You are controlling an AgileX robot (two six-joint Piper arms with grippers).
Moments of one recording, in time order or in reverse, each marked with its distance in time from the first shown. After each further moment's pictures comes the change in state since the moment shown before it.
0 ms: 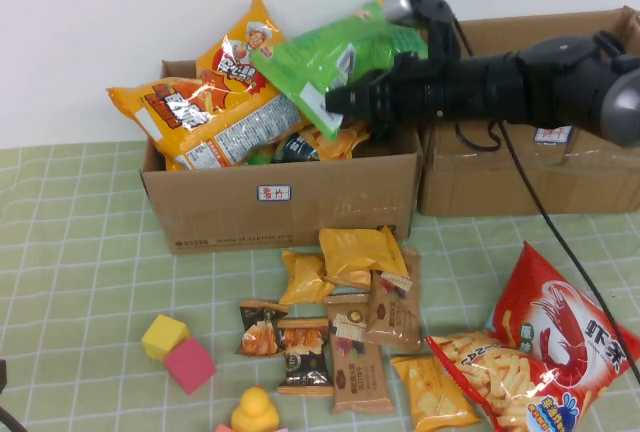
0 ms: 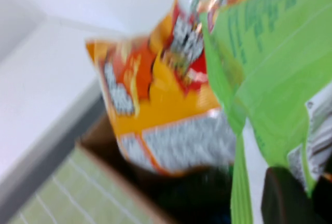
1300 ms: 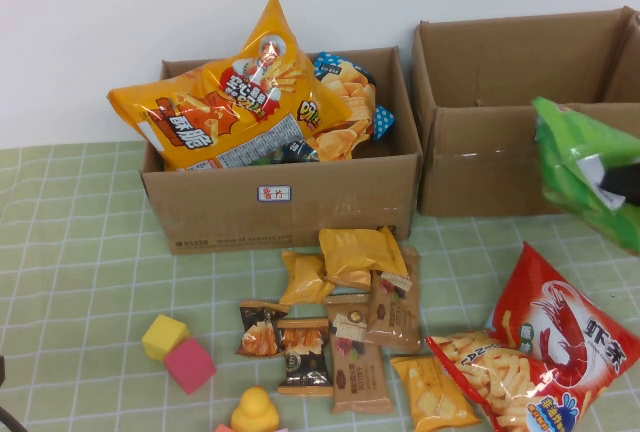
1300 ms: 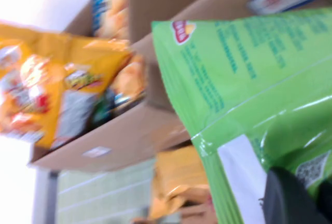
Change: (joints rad) right arm -0.477 -0.754 1.023 0.085 0.001 0.184; left arm 0.000 0.000 0.000 0.006 -0.013 0.000
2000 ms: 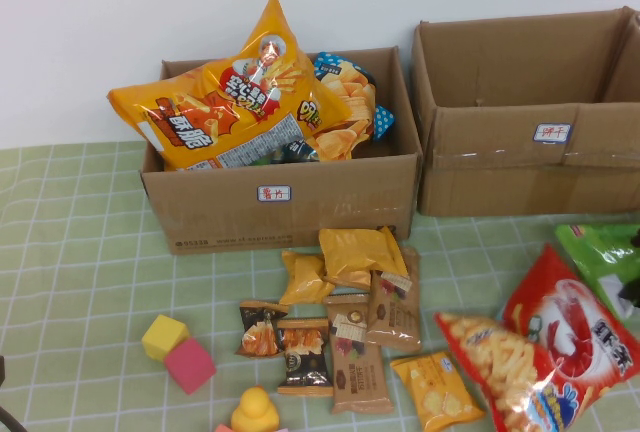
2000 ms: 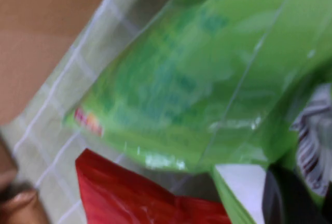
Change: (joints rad) right arm 0.000 0.318 0.048 -0.068 -0.338 0.198; left arm 0.000 0.000 0.000 0.002 0.000 0.000
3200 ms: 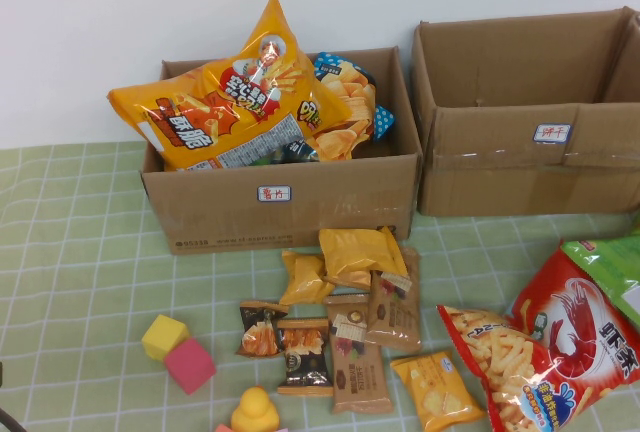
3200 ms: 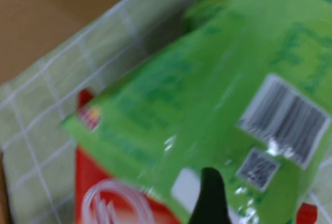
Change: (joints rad) right arm 0.011 -0.338 0.152 -0.507 -0.139 0.304; left arm 0.000 0.000 -0.002 0.036 0.023 0.009
